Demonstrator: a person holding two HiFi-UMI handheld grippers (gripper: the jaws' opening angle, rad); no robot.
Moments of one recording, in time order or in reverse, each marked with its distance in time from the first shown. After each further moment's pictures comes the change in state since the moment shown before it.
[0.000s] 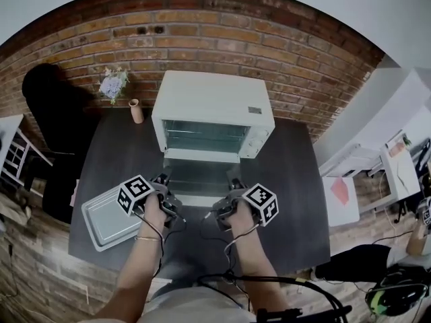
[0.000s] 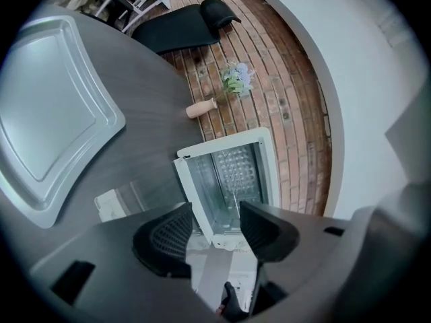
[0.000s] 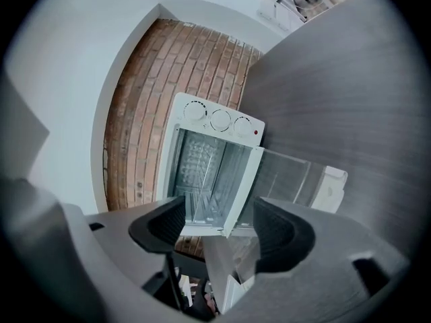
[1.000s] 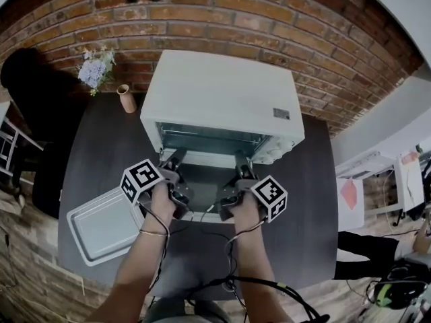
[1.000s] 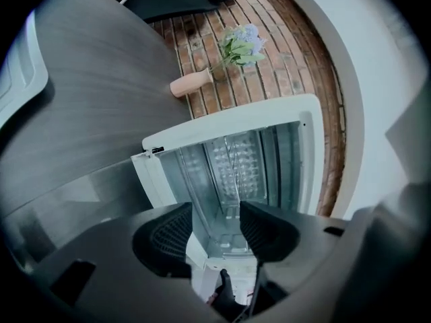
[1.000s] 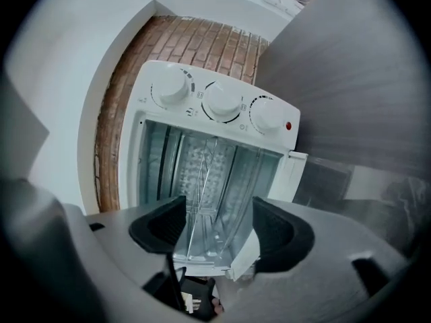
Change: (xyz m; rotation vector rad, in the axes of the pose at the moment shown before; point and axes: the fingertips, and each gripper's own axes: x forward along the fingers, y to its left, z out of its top) left arm 0.134 -0.006 0.024 0.010 0.050 -0.072; right arm 0.128 0.006 0.045 -0.013 -0.068 0.109
